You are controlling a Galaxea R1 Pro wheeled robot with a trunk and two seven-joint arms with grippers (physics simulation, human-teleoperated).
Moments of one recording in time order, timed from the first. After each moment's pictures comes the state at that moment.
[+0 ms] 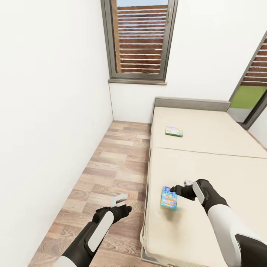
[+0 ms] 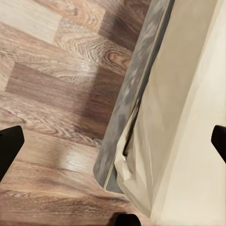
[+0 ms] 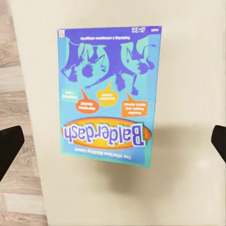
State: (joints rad) left arm -0.46 -0.12 -0.38 -1.03 0.78 0.56 0.46; right arm -0.86 -0.08 -0.25 -0.52 -0.09 0.81 0.13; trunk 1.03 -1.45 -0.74
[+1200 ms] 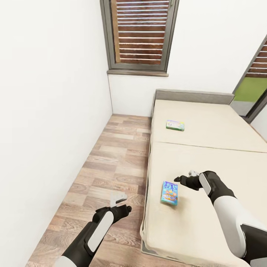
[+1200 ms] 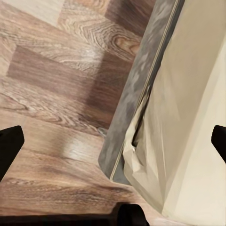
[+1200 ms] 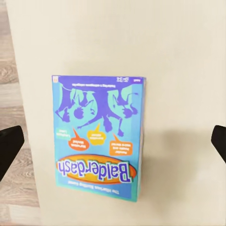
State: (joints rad) left arm -0.46 -0.11 -0.38 -1.03 0.78 0.56 0.46; right arm -0.93 -0.14 -0.26 -0.52 -0.09 0.80 0.21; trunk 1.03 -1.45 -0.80
